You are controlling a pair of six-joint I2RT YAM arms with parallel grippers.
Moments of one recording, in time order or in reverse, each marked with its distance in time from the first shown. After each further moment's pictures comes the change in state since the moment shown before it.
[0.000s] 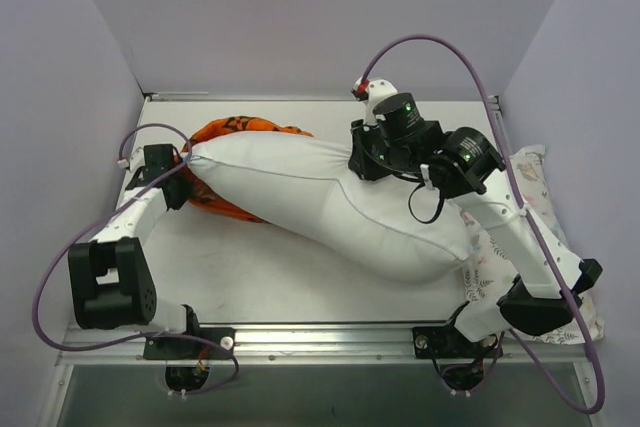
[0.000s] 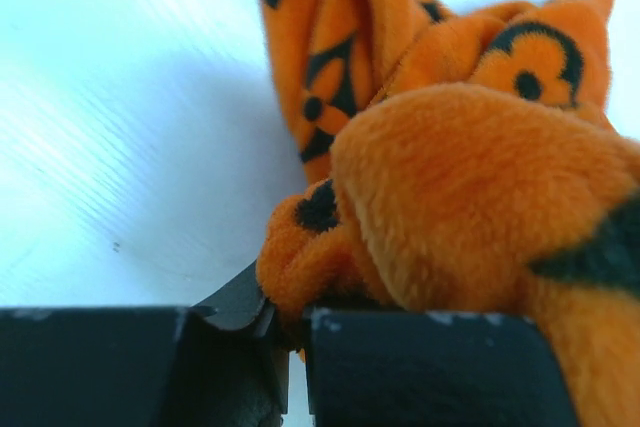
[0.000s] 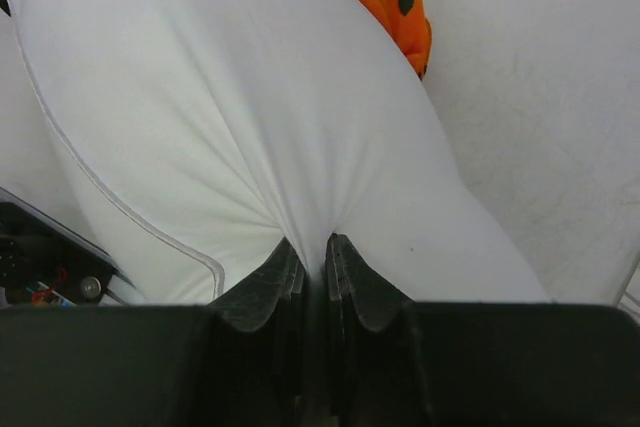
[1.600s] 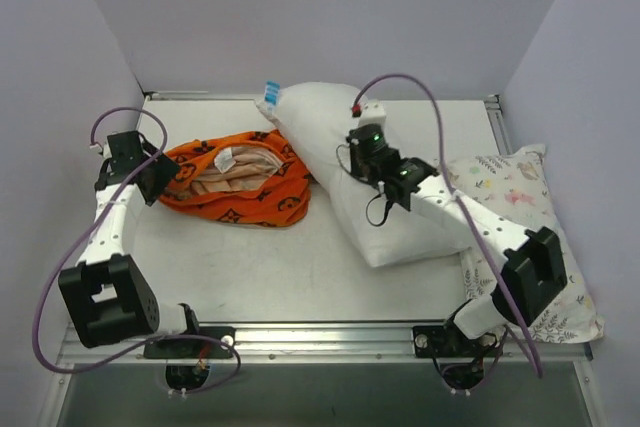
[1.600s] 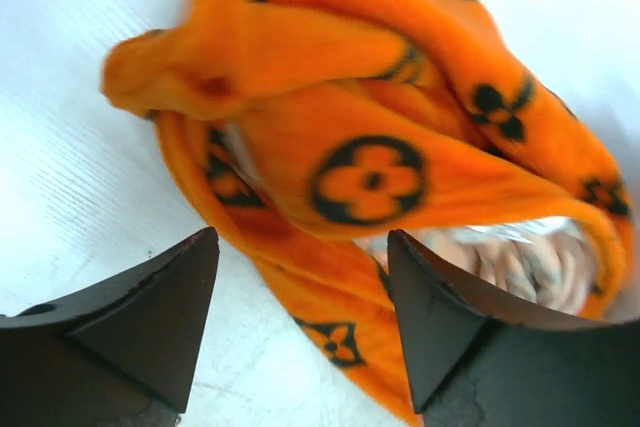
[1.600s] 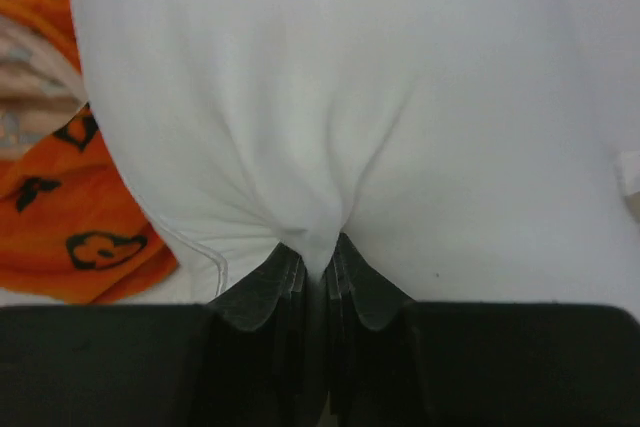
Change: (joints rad) left arm 0.156 -0.020 0.145 -0.120 0.137 0.119; right arm -0.139 -0.019 -0.613 0.744 0.282 -0.050
